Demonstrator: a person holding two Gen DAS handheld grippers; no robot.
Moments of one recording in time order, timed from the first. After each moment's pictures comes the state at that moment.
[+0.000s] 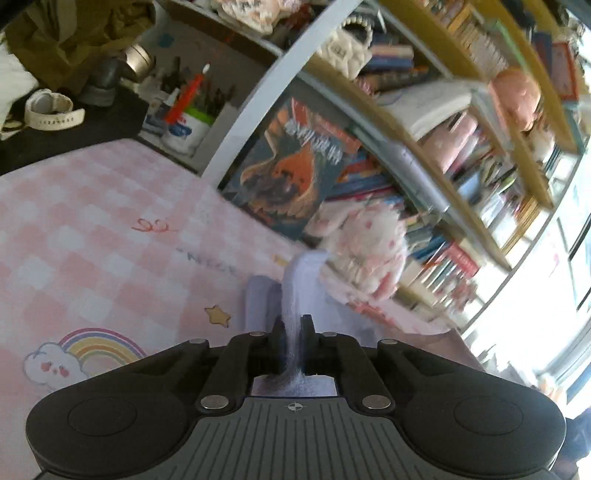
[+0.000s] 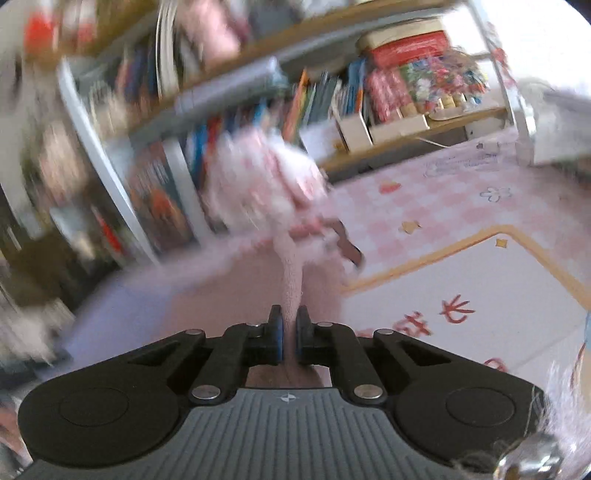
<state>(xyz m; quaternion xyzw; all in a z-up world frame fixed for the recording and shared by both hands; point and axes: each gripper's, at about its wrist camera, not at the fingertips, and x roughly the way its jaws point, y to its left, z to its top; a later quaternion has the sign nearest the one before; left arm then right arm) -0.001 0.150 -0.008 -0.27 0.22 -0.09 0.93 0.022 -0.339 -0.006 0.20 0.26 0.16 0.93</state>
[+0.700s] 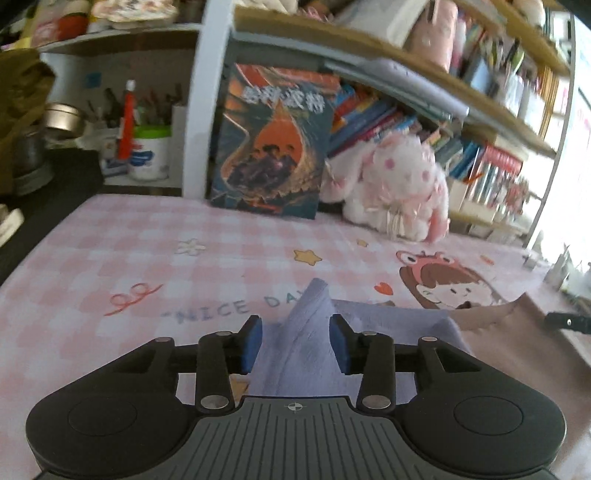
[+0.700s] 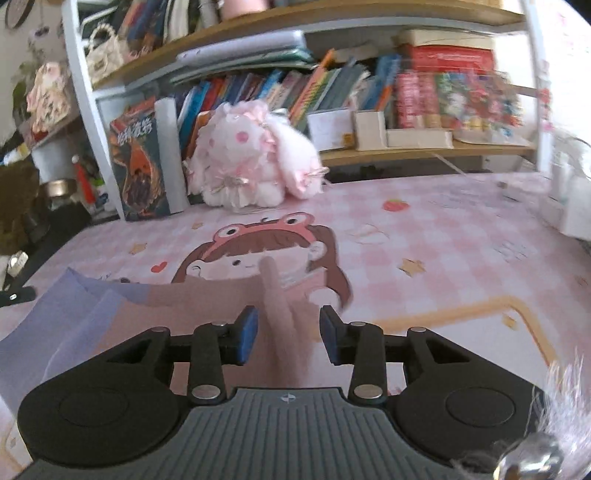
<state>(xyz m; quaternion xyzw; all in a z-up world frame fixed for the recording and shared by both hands) 0.103 0.105 0.007 -0.07 0.29 -0.07 0.95 0.108 -0.310 0.005 0.06 0.29 0.15 0.94</state>
